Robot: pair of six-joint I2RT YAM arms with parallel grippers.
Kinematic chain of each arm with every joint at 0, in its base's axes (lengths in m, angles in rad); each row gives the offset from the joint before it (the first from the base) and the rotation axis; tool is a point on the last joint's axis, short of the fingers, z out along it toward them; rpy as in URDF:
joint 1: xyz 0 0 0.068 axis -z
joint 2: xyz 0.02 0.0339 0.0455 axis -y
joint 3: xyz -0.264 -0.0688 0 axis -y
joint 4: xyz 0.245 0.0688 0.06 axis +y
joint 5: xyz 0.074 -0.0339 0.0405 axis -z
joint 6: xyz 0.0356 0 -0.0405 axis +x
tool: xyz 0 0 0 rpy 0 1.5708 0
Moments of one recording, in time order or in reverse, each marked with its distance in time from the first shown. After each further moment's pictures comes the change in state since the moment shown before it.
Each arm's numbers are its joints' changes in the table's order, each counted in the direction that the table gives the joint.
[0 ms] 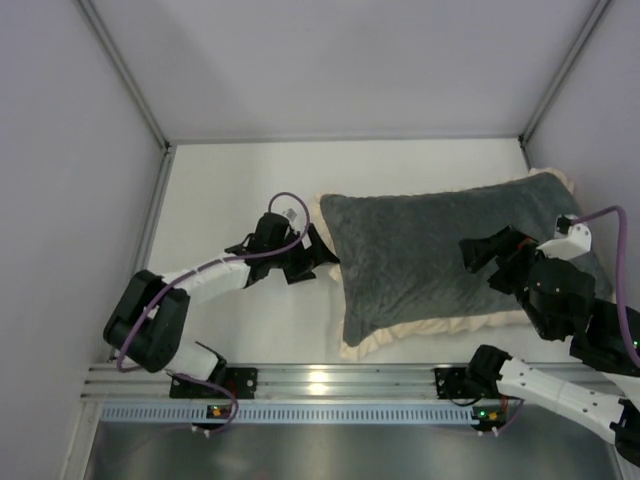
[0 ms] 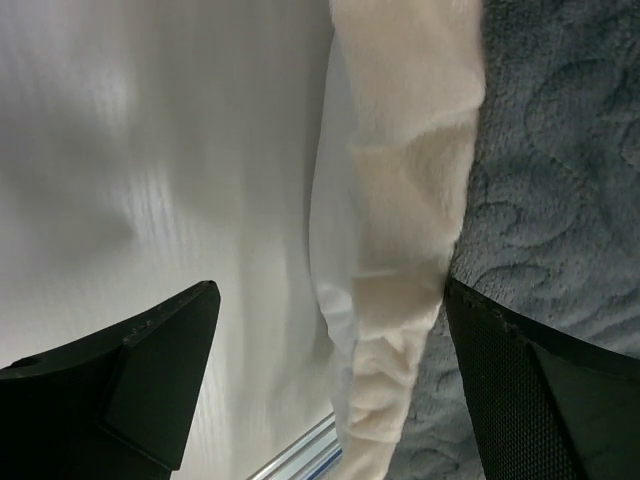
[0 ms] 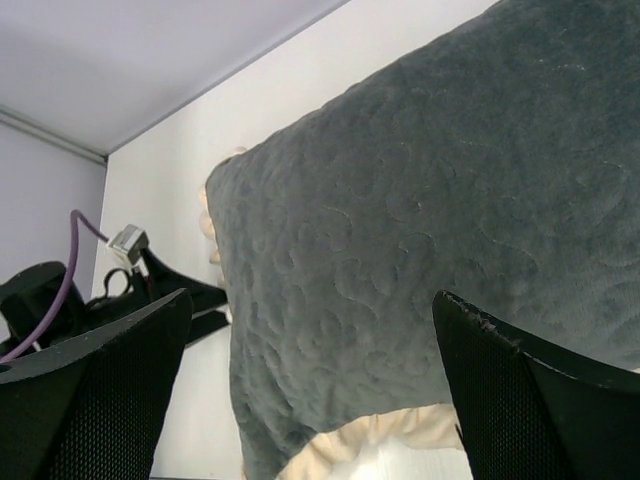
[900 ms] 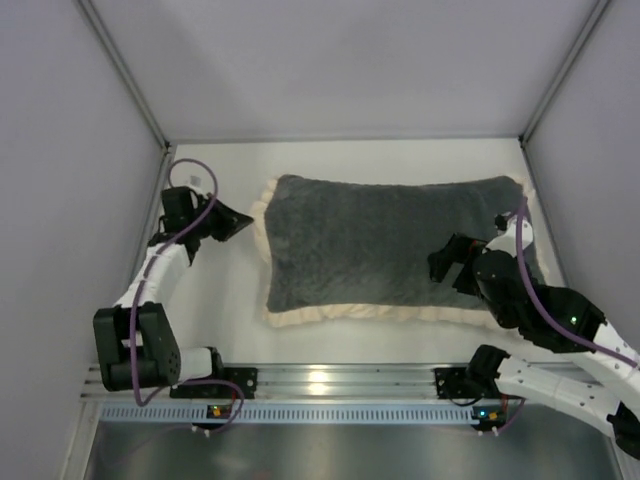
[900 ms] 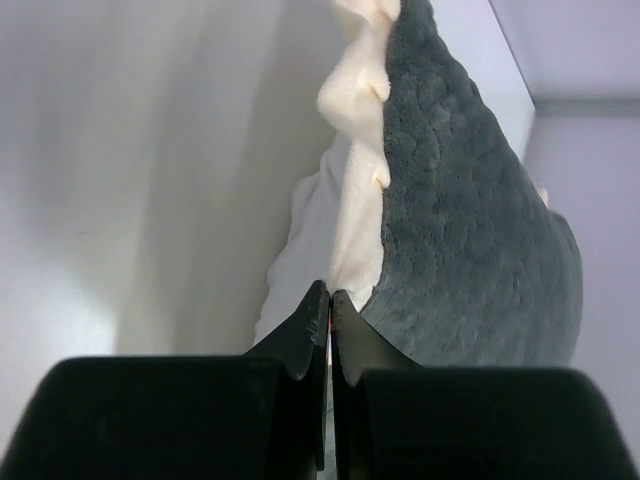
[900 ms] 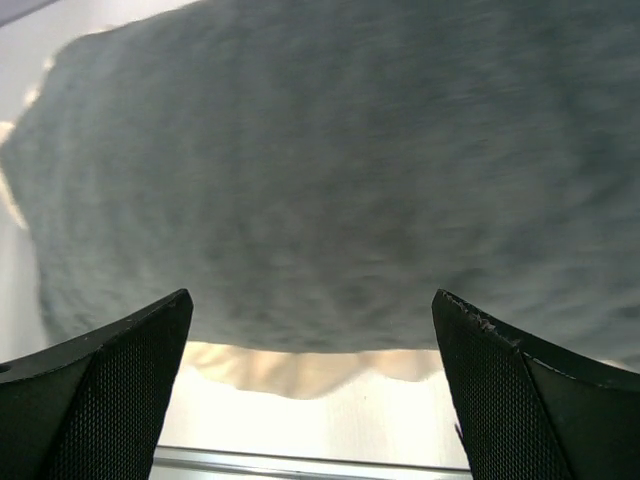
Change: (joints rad) left arm -0.565 0.109 0.083 0.032 0.187 0.113; right arm 0.000 -0.102 -0.140 -0.053 -0.091 -0.076
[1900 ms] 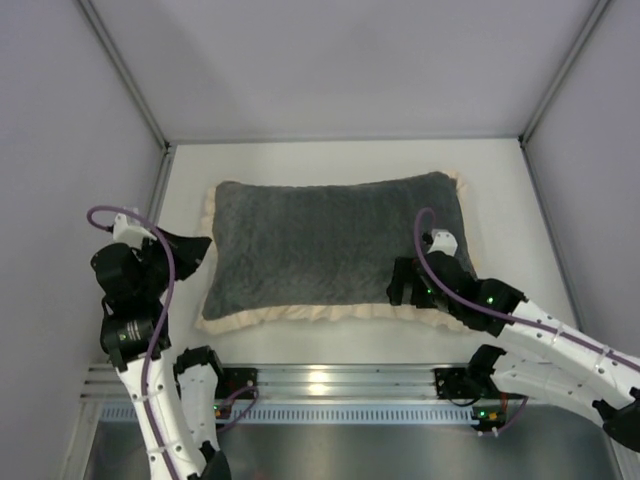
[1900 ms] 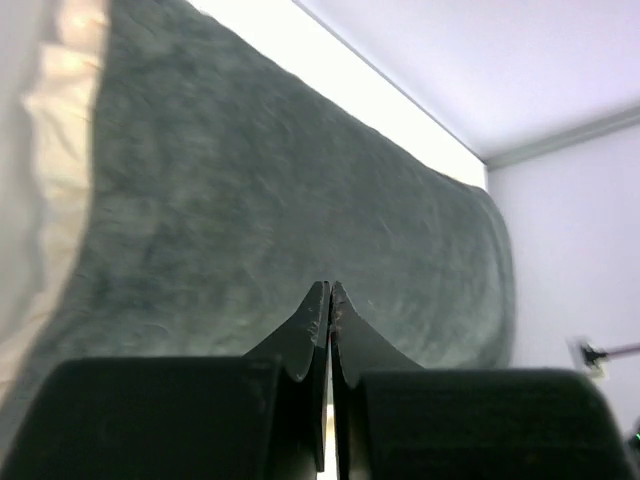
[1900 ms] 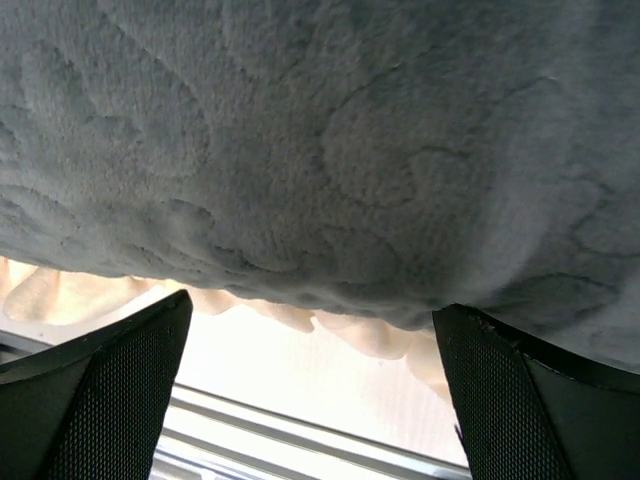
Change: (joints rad) left arm -0.323 0.744 0.157 0.639 -0.012 0.187; right arm 0.062 -0.202 -0.302 -0.285 -0.351 -0.098
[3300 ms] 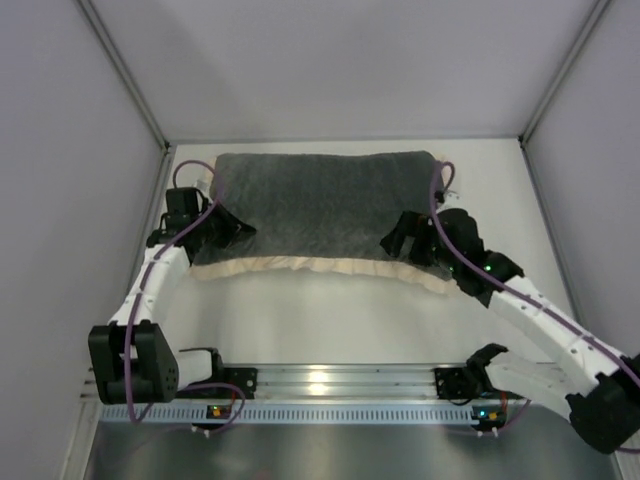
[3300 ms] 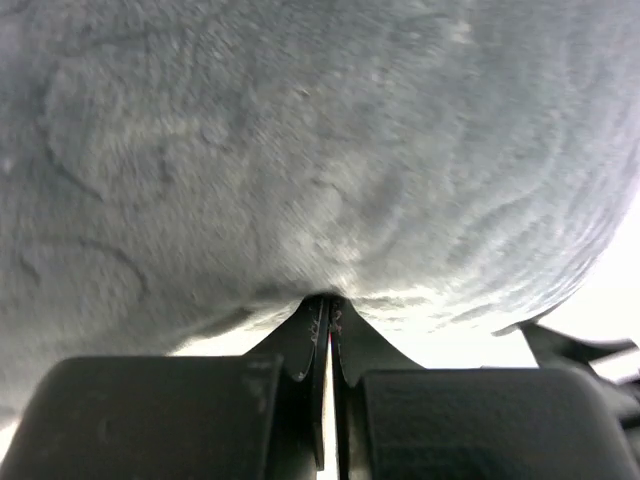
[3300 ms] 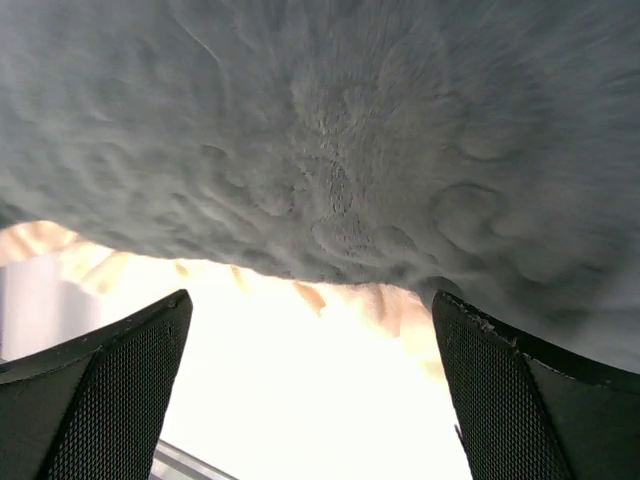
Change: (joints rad) left arm 0.317 -0.653 -0.099 -0.326 -0.050 -0.118; right arm 0.314 -0.244 0.076 -0.375 -0.286 -0.077
